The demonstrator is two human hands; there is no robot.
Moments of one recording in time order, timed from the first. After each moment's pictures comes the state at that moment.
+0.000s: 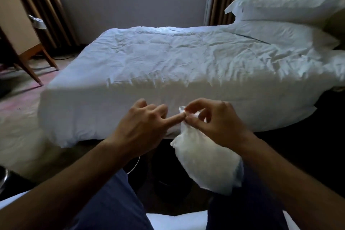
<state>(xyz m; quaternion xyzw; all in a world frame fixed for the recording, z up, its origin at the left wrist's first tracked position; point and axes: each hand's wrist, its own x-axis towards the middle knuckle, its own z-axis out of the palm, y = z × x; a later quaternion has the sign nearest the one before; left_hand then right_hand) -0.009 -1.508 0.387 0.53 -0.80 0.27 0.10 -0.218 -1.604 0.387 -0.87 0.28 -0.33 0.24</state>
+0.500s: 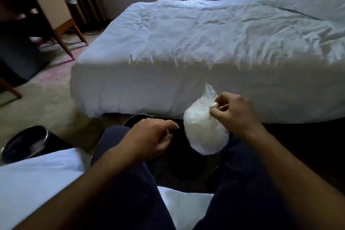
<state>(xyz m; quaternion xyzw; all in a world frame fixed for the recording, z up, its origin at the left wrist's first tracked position) 0.001 -1.470 0.311 0.70 -0.69 -0.06 0.18 -0.207 -1.640 0.326 -0.82 0.42 -0.26 0.28</state>
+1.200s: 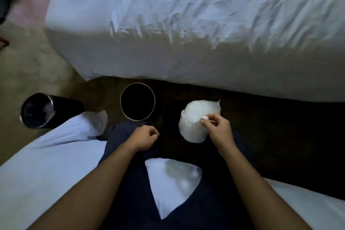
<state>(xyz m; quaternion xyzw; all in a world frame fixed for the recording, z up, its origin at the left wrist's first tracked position) 0.045 -1.573 0.276 0.80 -0.36 -0.48 0.00 -0.181 -1.726 0.291 -0.51 0.58 -0.09 0.63</state>
